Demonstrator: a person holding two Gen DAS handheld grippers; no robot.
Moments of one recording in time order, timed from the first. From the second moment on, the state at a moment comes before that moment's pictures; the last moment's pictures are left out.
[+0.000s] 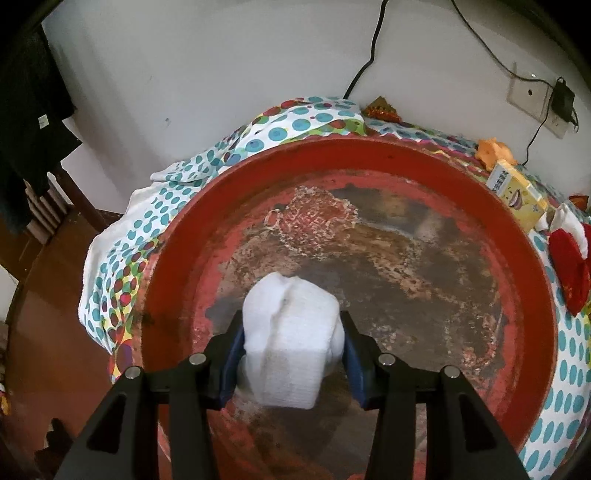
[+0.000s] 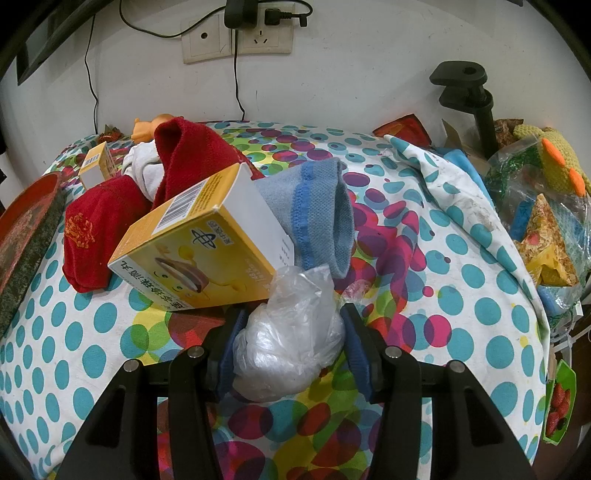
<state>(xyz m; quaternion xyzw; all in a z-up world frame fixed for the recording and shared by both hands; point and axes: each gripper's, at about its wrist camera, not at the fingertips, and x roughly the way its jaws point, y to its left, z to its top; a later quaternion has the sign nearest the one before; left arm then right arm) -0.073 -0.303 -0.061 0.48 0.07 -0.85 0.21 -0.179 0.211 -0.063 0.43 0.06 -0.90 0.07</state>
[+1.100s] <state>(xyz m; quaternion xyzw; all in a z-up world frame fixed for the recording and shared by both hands) -0.053 -0.282 -0.039 0.46 0.04 -0.86 0.19 -0.180 0.212 -0.063 0.43 0.06 -0.90 0.07</state>
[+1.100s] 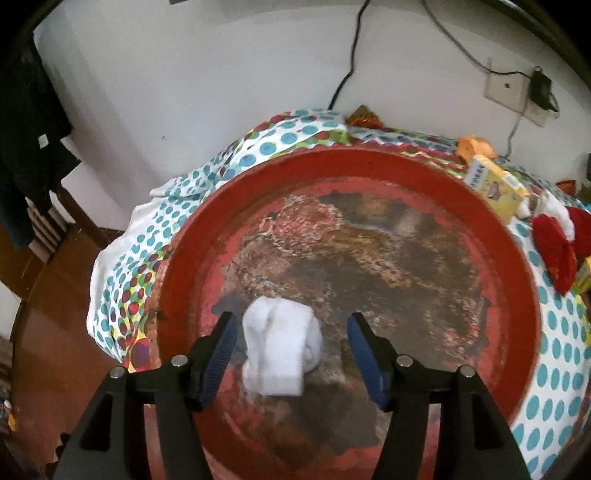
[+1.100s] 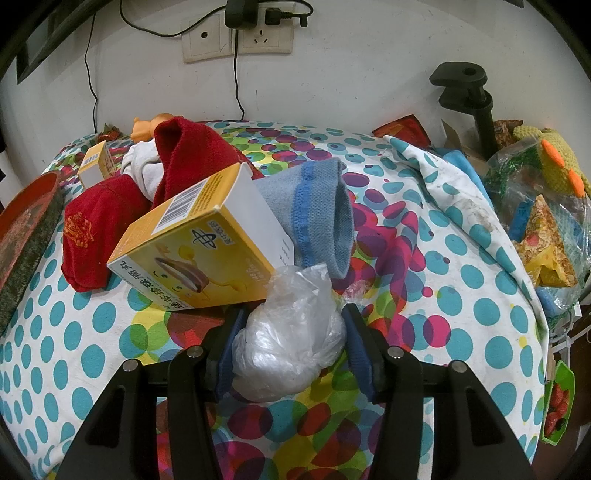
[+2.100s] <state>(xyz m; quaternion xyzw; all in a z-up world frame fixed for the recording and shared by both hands) 0.052 -0.258 -0.016 0.40 0.07 -0.89 0.20 -0.155 0.209 -0.051 0.42 0.06 -0.91 0.02</state>
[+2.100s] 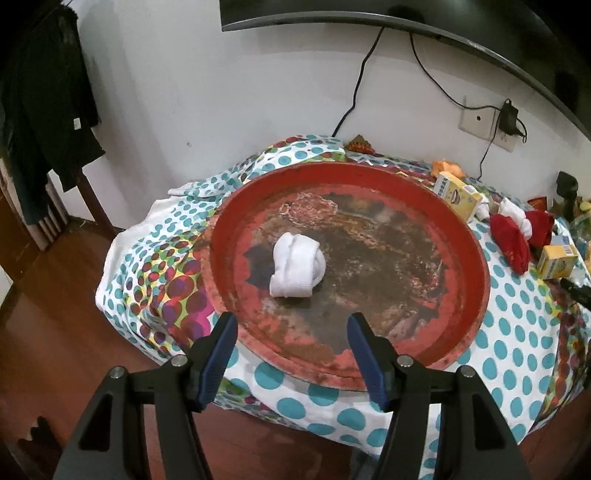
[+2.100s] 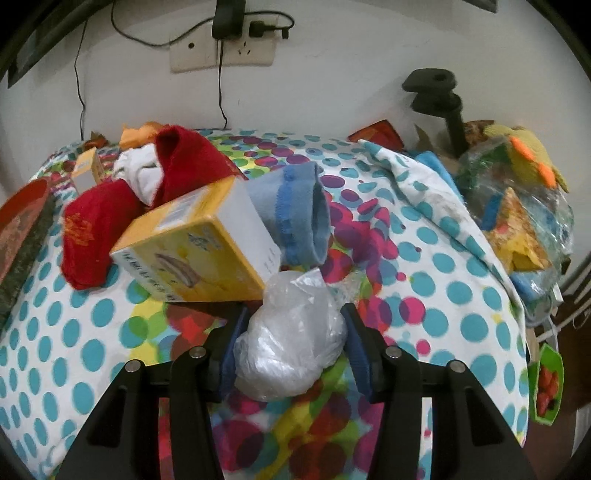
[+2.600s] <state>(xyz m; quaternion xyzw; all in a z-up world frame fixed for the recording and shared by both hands) 0.057 -0.278 -0.023 0.40 0.09 -0.88 0.22 -0.106 0.123 -0.023 0.40 0.05 -0.90 0.13</state>
